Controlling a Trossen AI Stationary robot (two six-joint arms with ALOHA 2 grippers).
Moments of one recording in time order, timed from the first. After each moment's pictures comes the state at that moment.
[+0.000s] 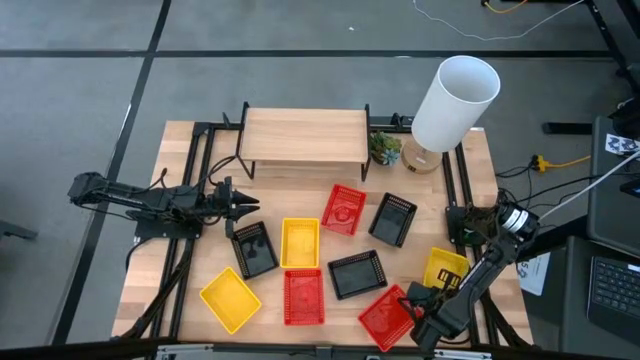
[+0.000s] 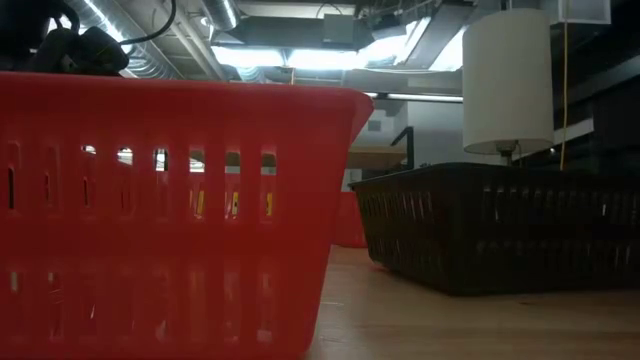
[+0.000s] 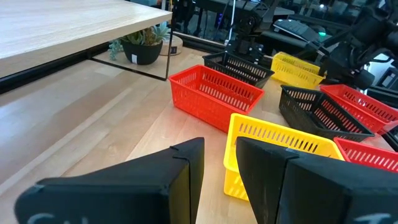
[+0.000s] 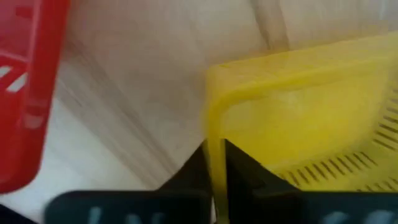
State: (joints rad) left arm -0.13 0.23 0.01 0.12 -0.33 -0.26; right arm 0.98 1.90 1.21 -1.13 -0.12 1.46
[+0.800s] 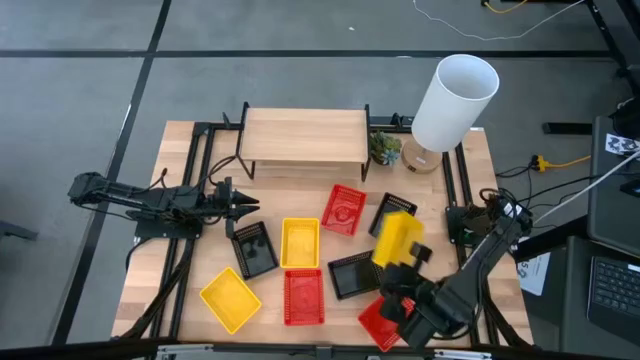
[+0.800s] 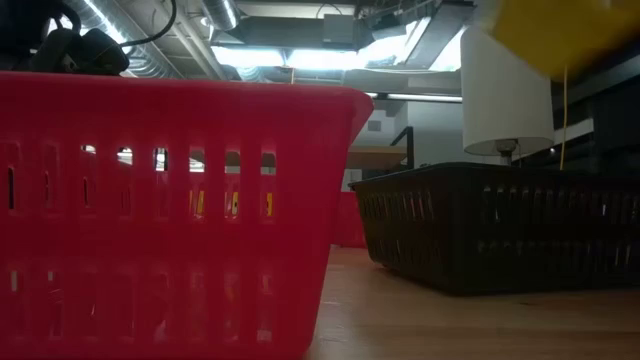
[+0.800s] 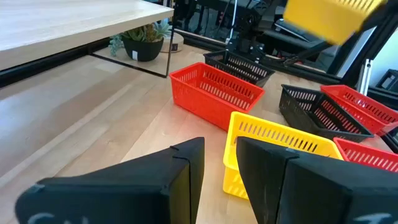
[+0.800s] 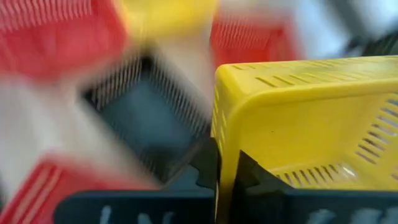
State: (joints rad) left arm -0.13 0.23 0.01 0.11 -0.33 -0.28; right arm 0.83 1.89 1.83 -1.57 0.69 1.23
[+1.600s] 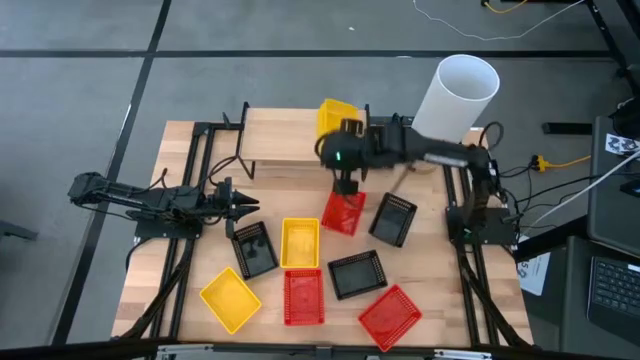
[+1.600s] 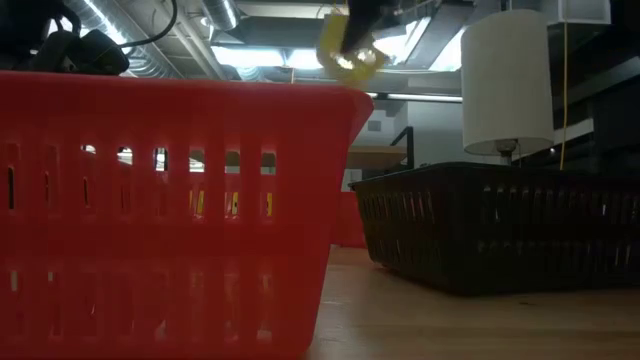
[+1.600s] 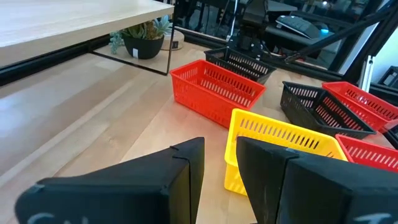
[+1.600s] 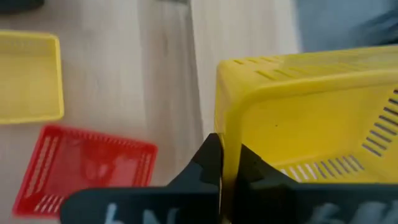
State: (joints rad) left arm -0.13 0.23 0.01 0.10 -0.33 -0.28; right arm -0.08 1.89 2.10 -1.25 0.35 -0.17
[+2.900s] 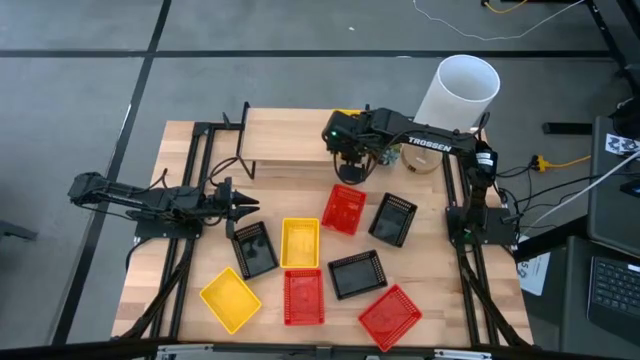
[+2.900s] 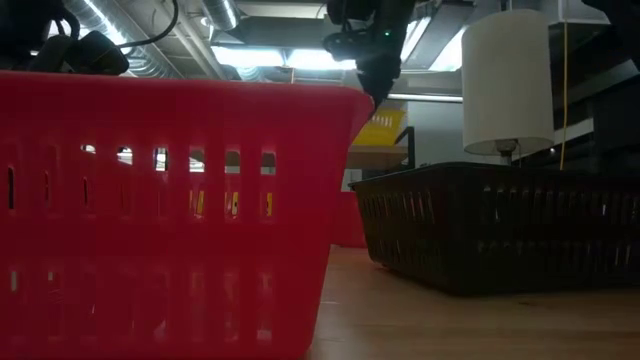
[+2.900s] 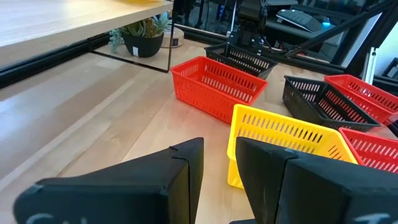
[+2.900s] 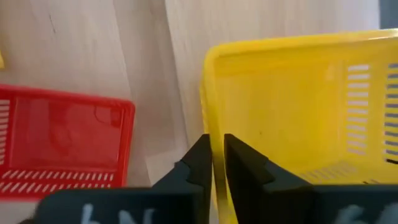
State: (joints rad) left arm -0.13 0.23 0.01 0.09 -0.33 -0.25; right arm -0.29 1.90 1.88 -1.18 0.21 -0.19
